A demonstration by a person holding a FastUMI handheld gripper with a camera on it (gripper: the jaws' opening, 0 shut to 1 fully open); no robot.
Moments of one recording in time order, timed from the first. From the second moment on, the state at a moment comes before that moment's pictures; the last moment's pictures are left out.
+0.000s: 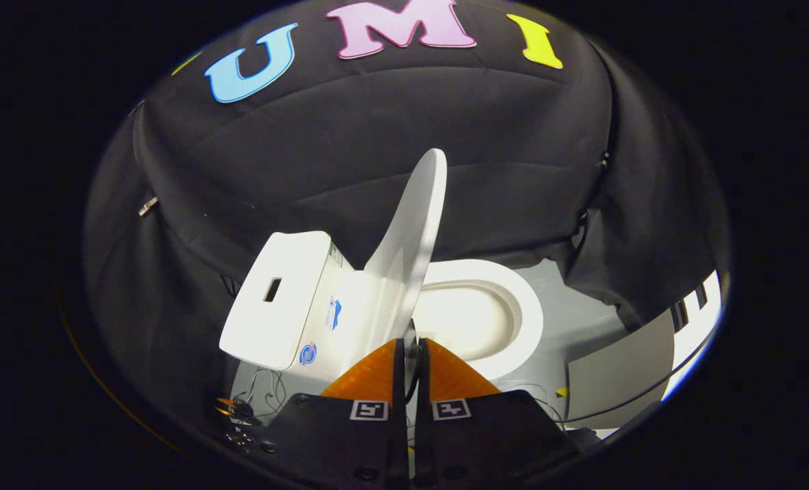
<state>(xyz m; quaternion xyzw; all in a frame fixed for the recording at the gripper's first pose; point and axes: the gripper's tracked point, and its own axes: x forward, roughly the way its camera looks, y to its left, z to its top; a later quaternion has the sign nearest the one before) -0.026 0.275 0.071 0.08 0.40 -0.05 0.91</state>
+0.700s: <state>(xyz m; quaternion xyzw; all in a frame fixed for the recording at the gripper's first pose) -0.010 0.414 0.102 -0.09 0.37 -0.12 0.92</state>
